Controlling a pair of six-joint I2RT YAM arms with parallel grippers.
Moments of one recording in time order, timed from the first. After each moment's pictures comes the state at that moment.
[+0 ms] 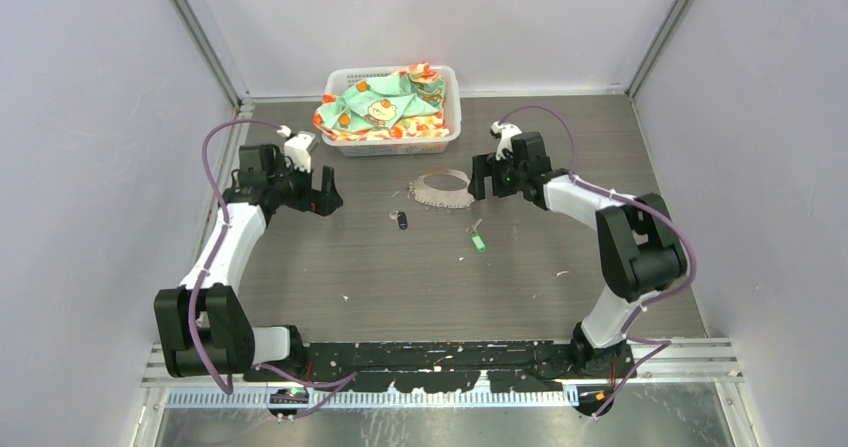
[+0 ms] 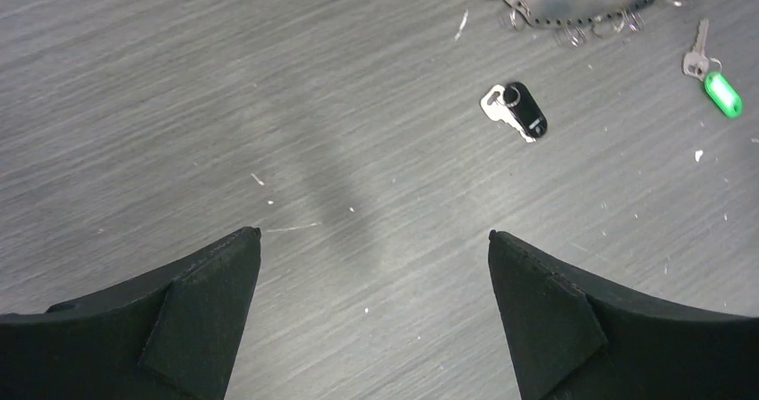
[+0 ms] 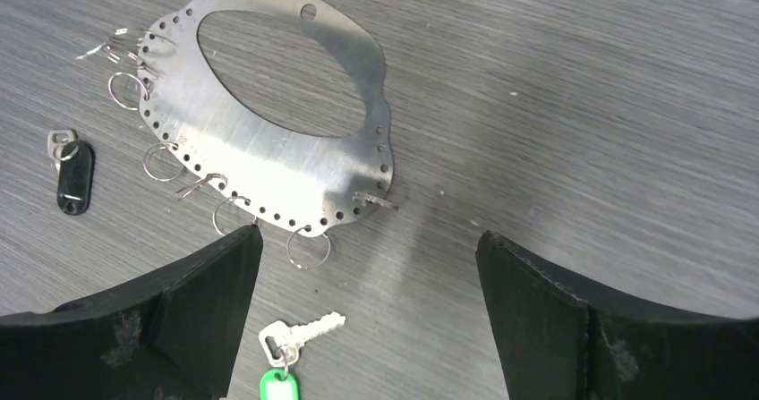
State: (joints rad) left arm 0.06 1.29 0.93 -0.40 0.49 0.19; right arm 0.32 1.68 0.98 0.01 -0.19 0.13
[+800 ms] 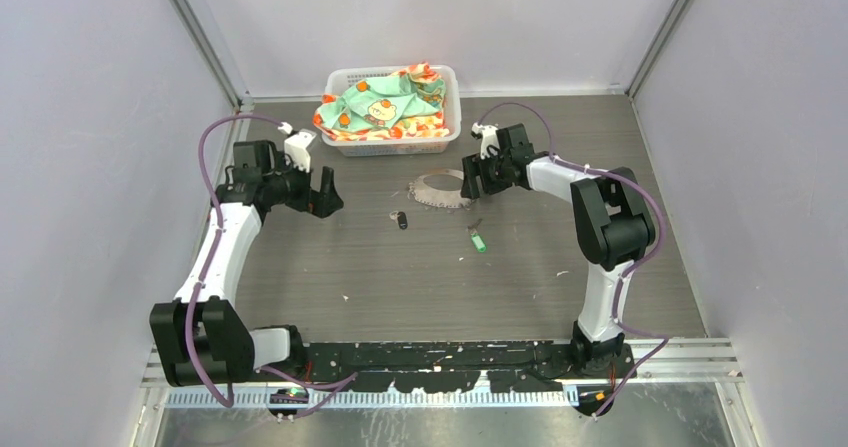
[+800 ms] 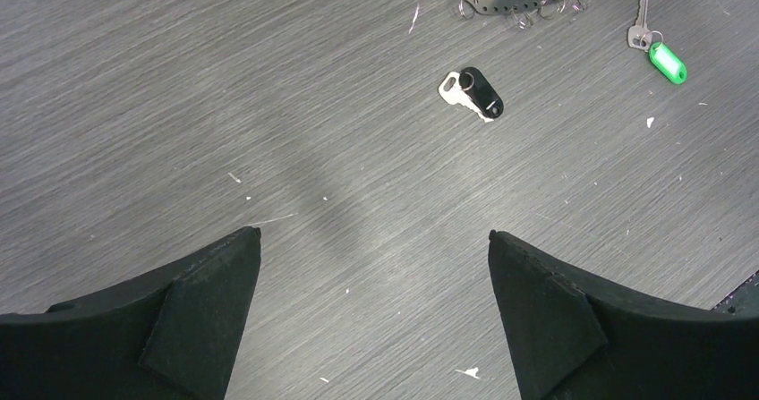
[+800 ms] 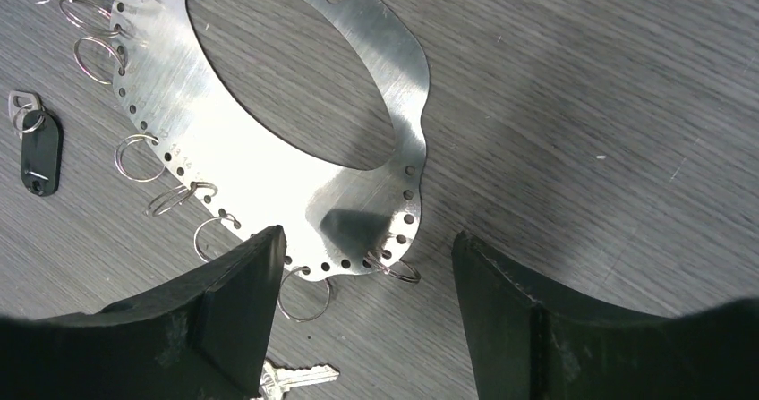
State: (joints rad) left arm 0.06 1.24 1.00 -0.56 0.57 0.26; right arm 0.32 1.96 1.24 -0.15 -0.35 0.01
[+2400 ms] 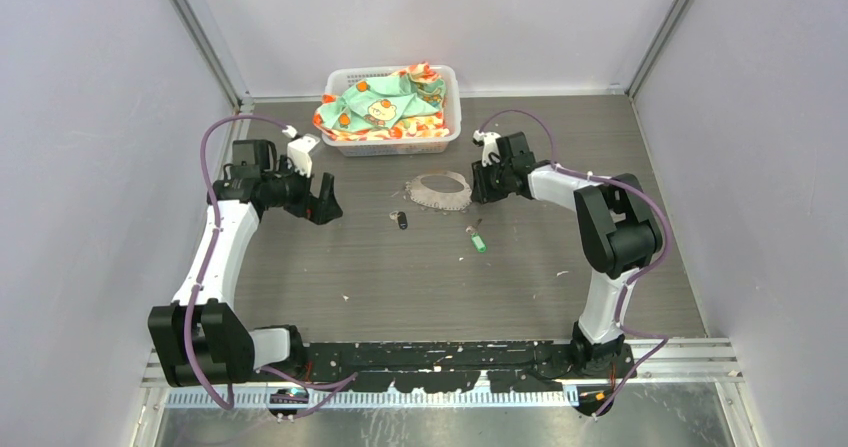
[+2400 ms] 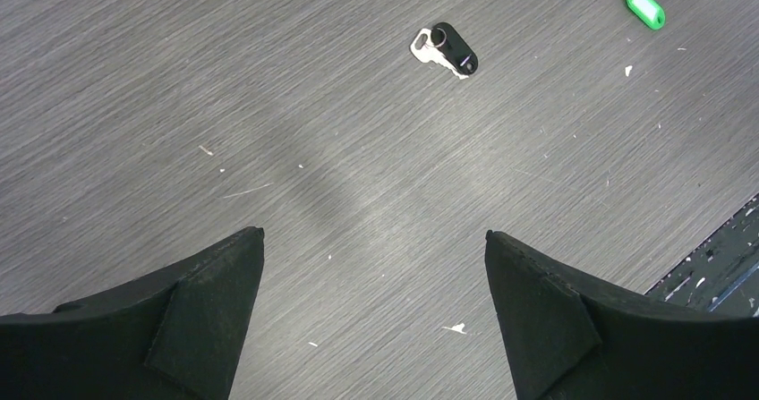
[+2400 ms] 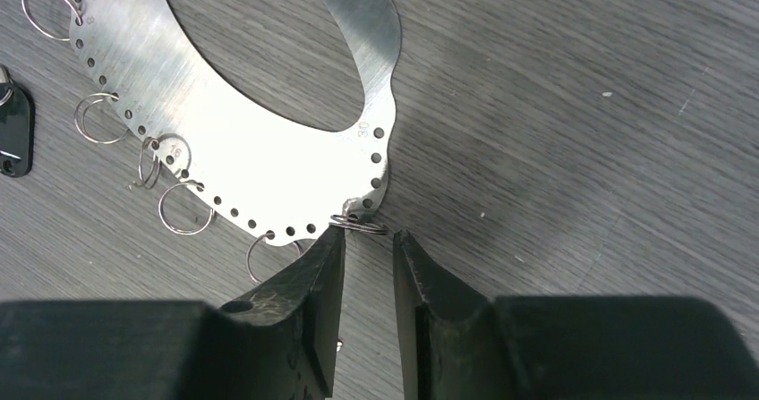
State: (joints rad) left arm 0.06 1.24 1.05 -0.71 0.60 0.35; right arm 0.34 1.89 1.14 -0.12 -0.28 0.03
